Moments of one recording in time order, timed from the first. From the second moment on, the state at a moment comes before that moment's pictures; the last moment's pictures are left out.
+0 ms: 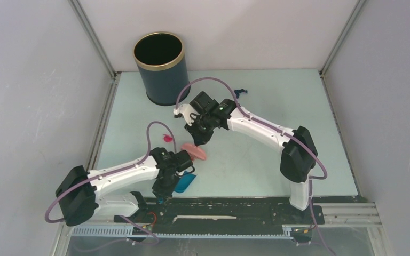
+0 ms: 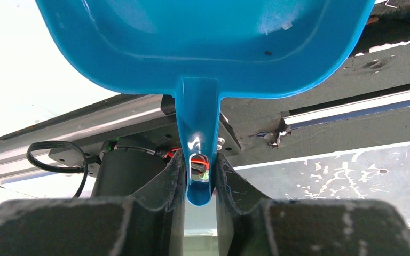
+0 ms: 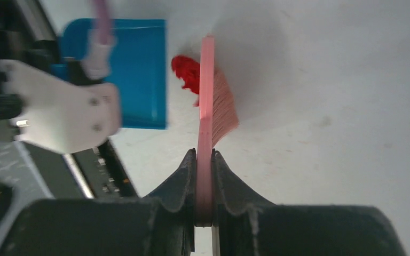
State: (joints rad) left arm -0.95 1.19 0.72 -1.21 0.02 -0.51; right arm 0.89 1.92 1.74 -0.83 -0.28 -0.16
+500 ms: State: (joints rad) left arm -0.95 1.12 0.69 -1.16 0.04 -0.60; right arm 0.77 2.01 2.05 -1.02 -0.59 -0.08
